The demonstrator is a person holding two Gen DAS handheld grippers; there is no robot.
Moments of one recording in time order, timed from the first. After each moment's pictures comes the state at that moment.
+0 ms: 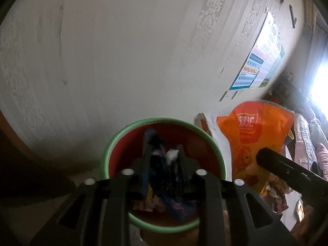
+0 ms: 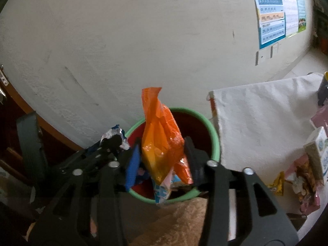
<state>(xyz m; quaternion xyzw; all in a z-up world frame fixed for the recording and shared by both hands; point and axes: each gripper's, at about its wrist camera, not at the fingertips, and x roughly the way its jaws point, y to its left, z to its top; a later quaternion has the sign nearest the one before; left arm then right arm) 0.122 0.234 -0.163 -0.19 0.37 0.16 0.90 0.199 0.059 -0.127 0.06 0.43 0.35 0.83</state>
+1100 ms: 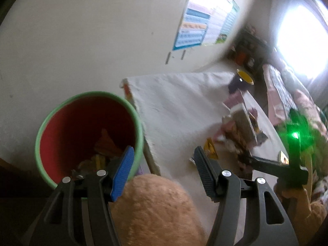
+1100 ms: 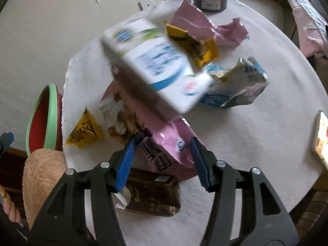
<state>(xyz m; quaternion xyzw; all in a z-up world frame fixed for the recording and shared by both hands) 0.140 0.081 -0.161 -0.11 0.45 0.00 0.89 0.221 -0.199 -0.255 0.10 0.56 0.13 0.81</state>
